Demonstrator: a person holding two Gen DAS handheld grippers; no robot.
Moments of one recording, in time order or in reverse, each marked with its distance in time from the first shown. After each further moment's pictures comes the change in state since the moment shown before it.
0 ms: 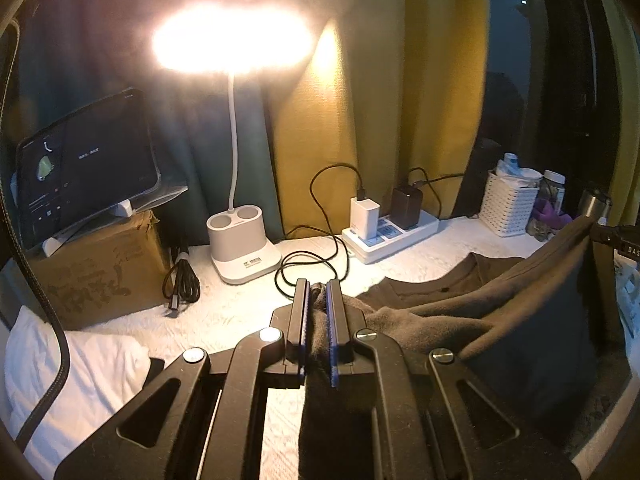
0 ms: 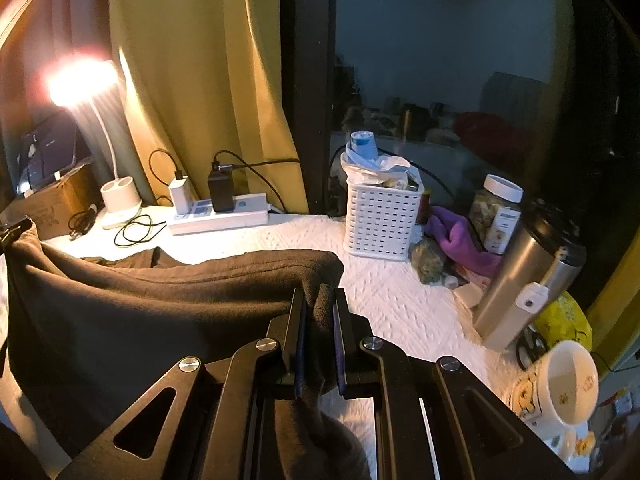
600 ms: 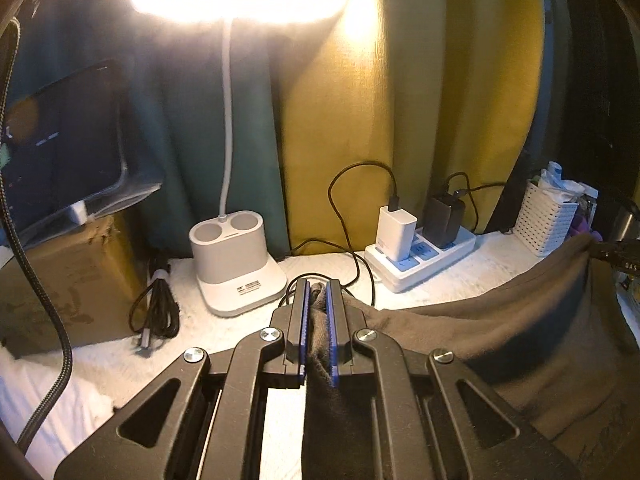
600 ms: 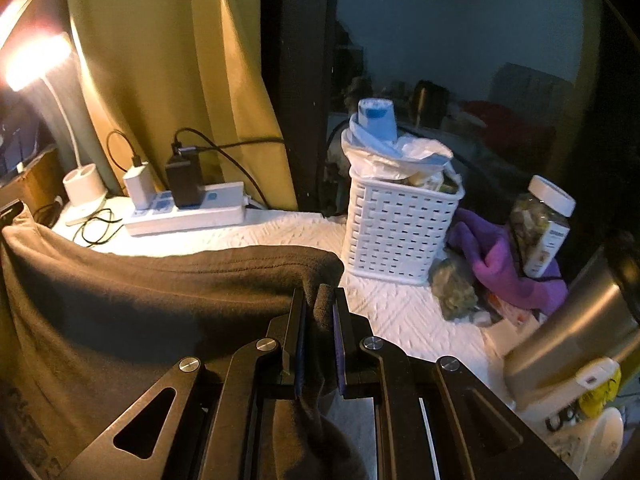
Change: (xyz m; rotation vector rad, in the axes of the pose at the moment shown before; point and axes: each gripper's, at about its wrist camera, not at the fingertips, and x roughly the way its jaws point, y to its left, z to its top) left arm 0.091 0.017 0.013 -0.027 -0.008 0.006; right arm 0.107 -0.009 0.027 -0.032 0.071 -0.013
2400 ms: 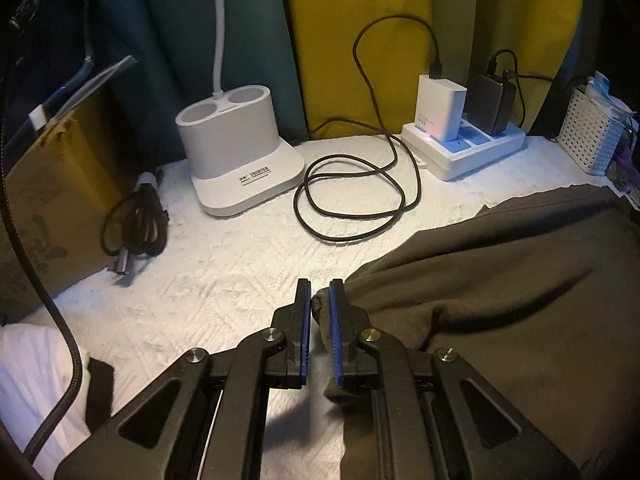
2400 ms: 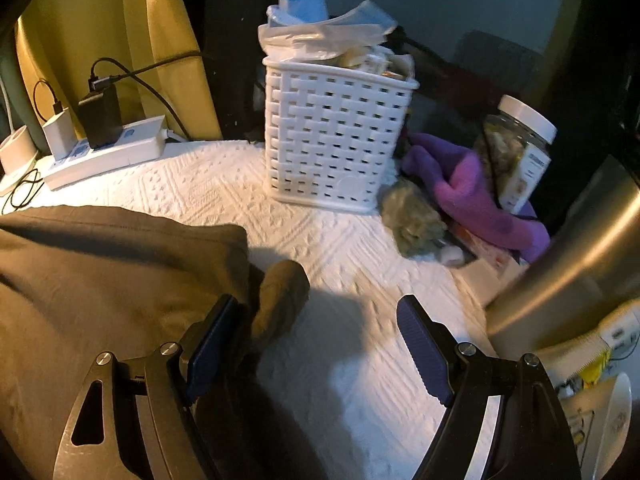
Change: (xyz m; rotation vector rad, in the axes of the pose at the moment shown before) left arm 0.040 0.012 -0.044 0.029 0.319 0.081; right arm 0.030 -0.036 -0.042 0.051 0.144 -0.171
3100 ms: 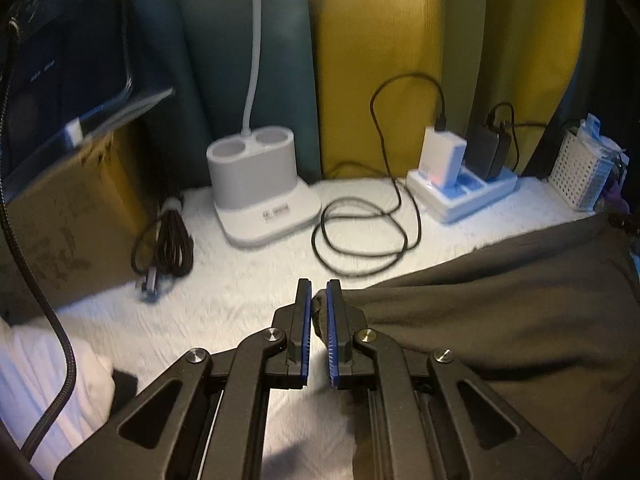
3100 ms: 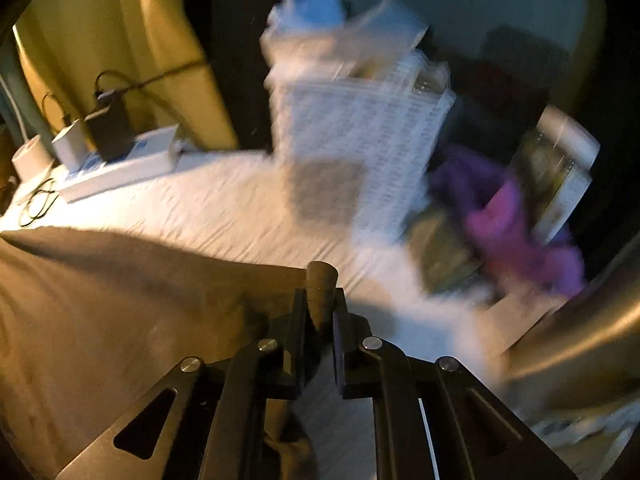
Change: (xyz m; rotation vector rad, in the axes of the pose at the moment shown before) left arm -0.022 0.013 0.013 -0.045 -0.107 -0.029; right arm 0.015 -0.008 0.045 -0.047 -0.007 0.076
